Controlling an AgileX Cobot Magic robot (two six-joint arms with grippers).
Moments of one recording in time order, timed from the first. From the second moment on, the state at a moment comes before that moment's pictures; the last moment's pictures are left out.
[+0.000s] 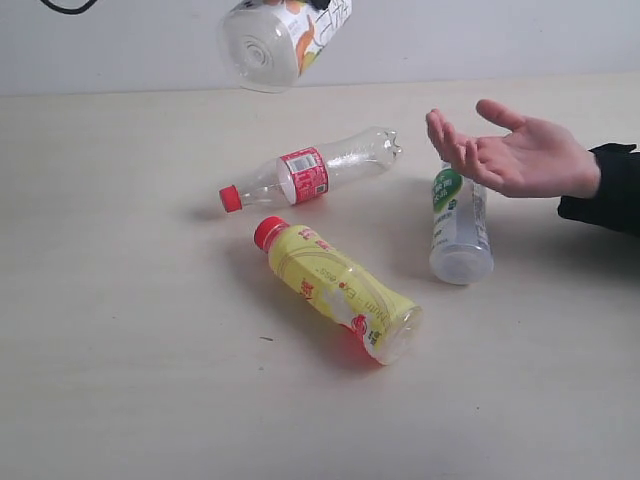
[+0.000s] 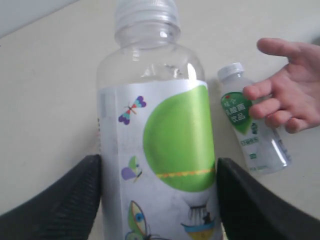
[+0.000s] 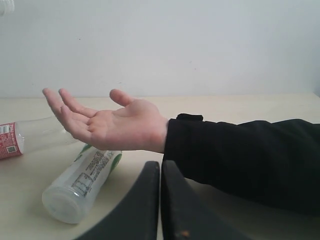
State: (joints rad) left arm -0.49 2.01 -2.17 -0.06 1.23 -0.05; right arm 0.05 0.01 0.00 0.00 0.24 0.03
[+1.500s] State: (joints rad) left arm -0.88 2.29 -2.16 0.28 0.64 -1.02; right arm 0.05 0.01 0.00 0.00 0.24 0.03
